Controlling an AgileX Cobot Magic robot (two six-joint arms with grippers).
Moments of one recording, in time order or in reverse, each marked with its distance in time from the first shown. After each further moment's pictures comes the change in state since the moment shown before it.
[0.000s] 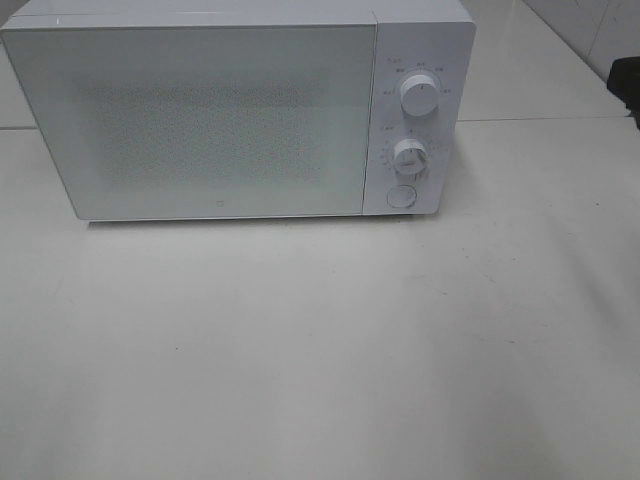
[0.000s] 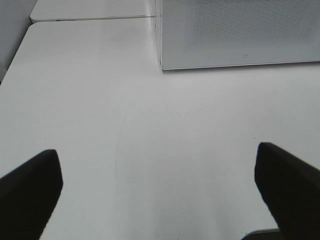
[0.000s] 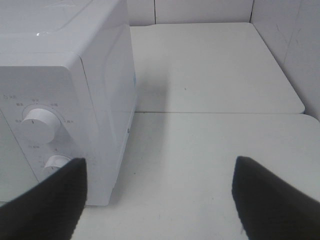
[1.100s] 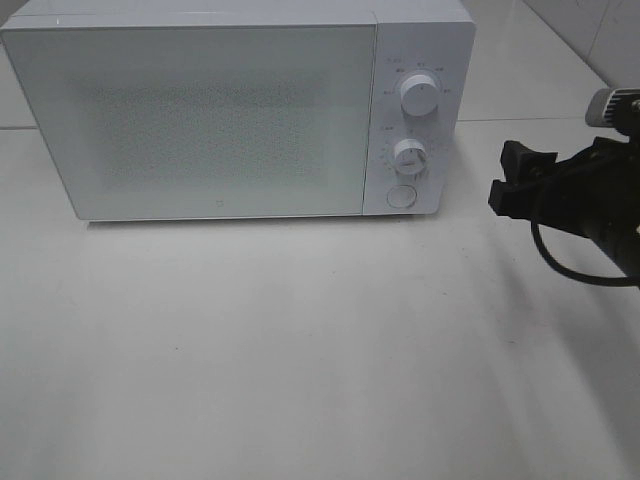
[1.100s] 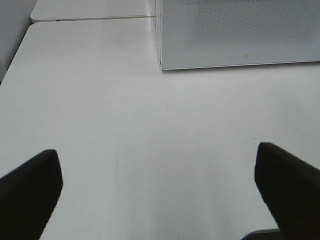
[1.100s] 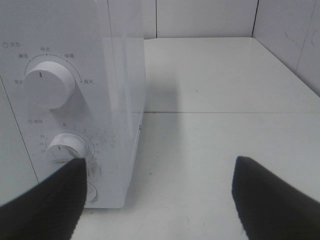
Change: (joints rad) left arm 0.000 0.000 0.000 0.000 0.000 0.000; right arm 0.412 0.532 0.193 0.569 -0.905 -0.290
